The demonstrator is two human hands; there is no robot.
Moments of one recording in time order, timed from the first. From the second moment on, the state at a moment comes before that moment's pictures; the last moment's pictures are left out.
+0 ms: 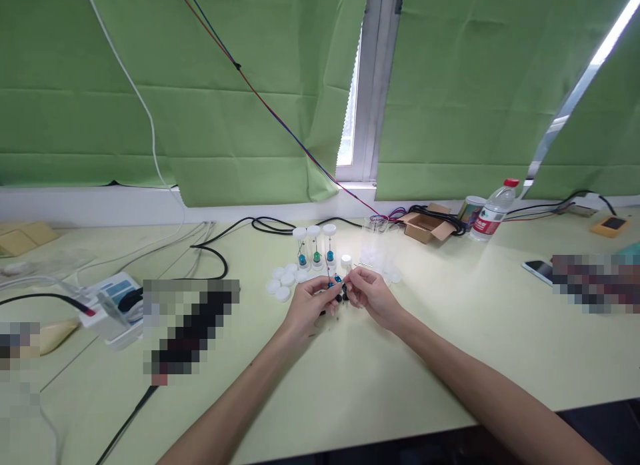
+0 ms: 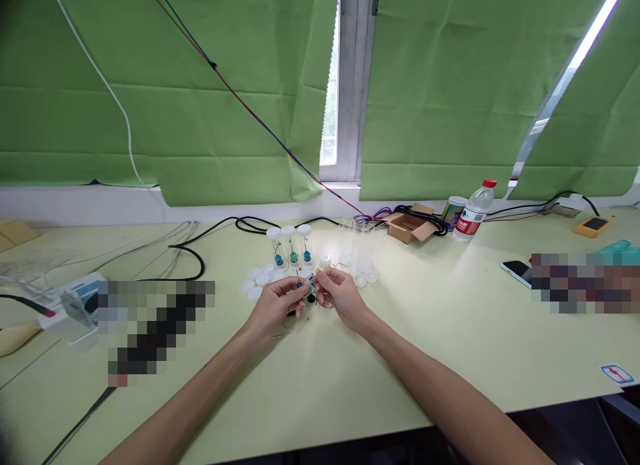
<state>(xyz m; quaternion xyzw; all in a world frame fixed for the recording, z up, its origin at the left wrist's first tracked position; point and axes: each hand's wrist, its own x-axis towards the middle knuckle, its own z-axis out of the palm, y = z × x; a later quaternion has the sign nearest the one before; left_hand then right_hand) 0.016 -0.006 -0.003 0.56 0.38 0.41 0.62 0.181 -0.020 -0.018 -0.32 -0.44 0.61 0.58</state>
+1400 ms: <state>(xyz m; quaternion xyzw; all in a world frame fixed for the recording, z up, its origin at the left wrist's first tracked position) 0.018 -0.008 -0.002 0.61 0.40 0.45 0.51 0.179 -0.022 -0.020 -0.41 -0.51 0.43 0.62</state>
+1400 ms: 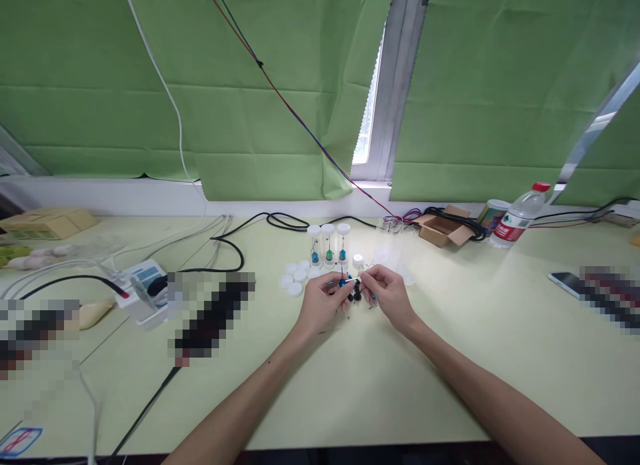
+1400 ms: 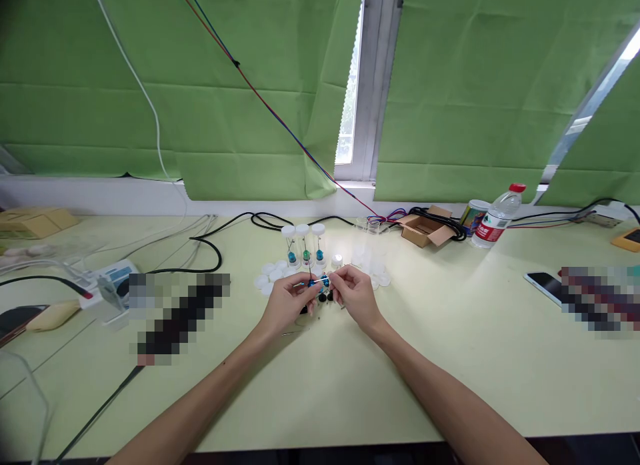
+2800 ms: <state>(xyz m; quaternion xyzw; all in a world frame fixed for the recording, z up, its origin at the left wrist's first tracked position) 0.019 -0.008 -0.001 0.52 0.41 0.47 0.58 0.181 -0.020 -0.022 -0.32 -0.46 0.57 0.60</state>
